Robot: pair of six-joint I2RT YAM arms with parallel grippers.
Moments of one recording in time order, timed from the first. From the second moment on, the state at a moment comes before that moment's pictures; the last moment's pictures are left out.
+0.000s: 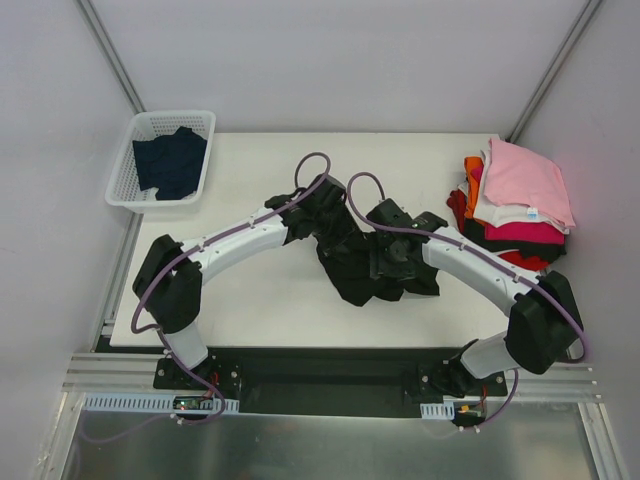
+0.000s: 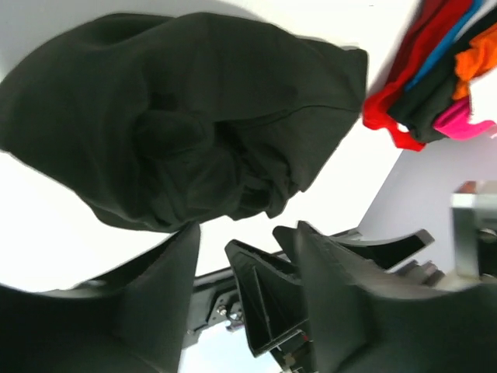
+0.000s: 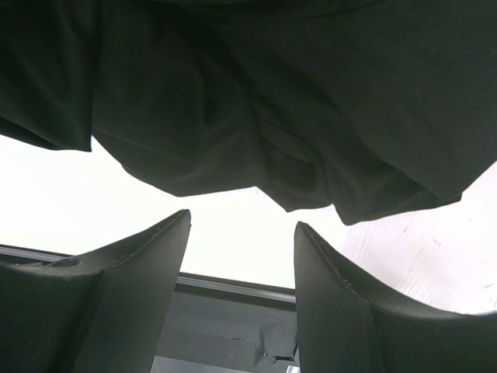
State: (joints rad) left arm -0.80 1.72 1.38 -0.55 0.10 -1.28; right arm 0.70 1.45 1.10 -0.93 0.16 0.63
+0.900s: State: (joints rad) left arm -0.80 1.74 1.38 -0.57 0.20 -1.27; right arm 0.69 1.45 1.09 -0.92 0.17 0.63
